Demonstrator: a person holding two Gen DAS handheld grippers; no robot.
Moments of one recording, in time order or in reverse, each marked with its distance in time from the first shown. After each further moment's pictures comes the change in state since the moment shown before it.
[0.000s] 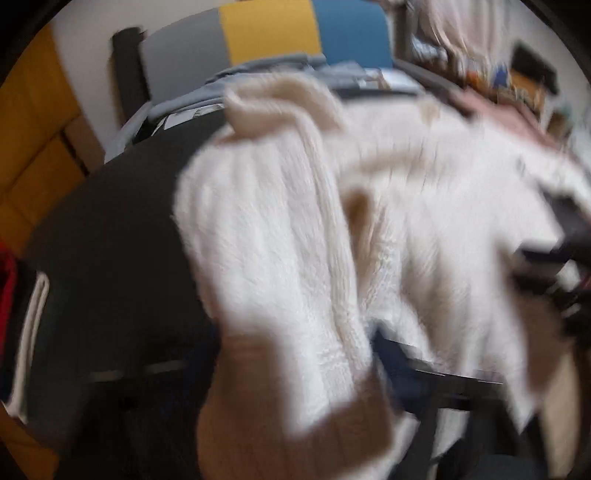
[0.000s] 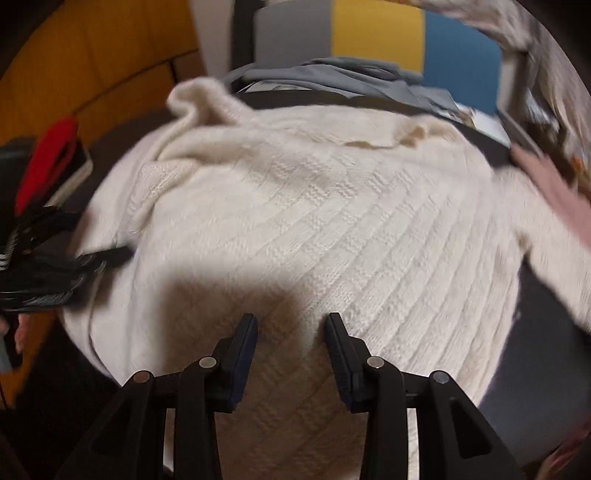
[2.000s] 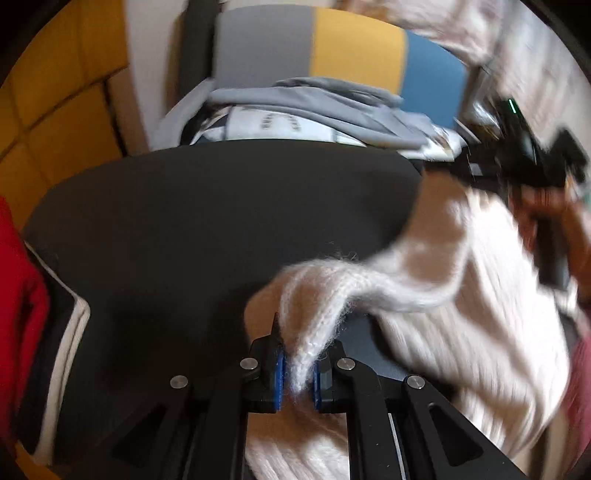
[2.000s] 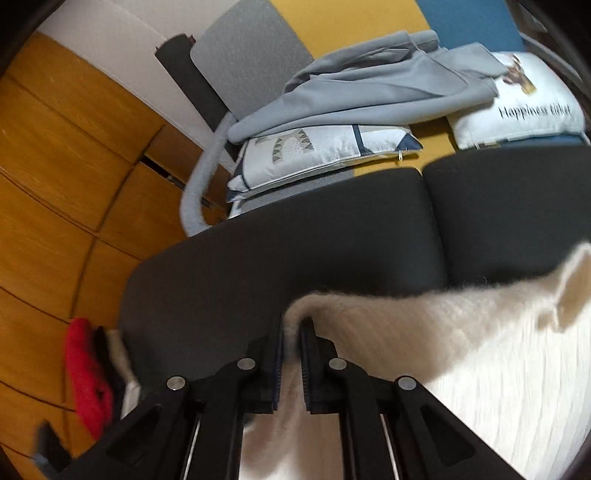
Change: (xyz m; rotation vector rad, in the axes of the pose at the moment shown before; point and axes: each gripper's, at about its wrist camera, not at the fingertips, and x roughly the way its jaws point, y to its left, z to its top) left arm 0.016 0.206 0.097 -0.312 0.040 -0.069; right arm 0.157 -0.027 0.298 0.395 -0.005 0.341
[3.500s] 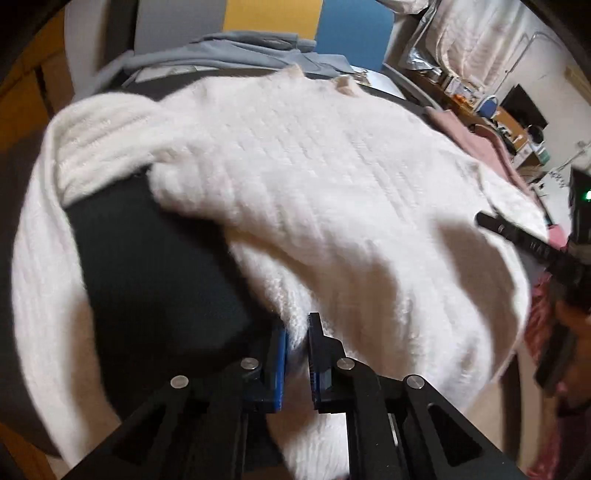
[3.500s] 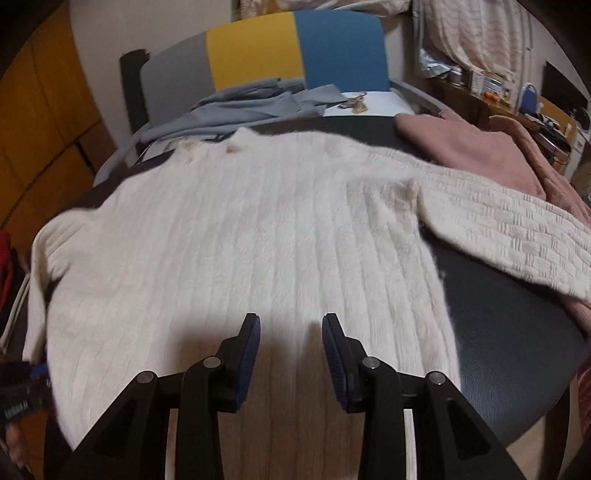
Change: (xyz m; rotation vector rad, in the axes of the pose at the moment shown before) left arm -0.001 -0.183 -0.169 0.145 0.092 -0.153; right arm -0.204 -0.143 -0.256 -0.075 -0.163 -0.425
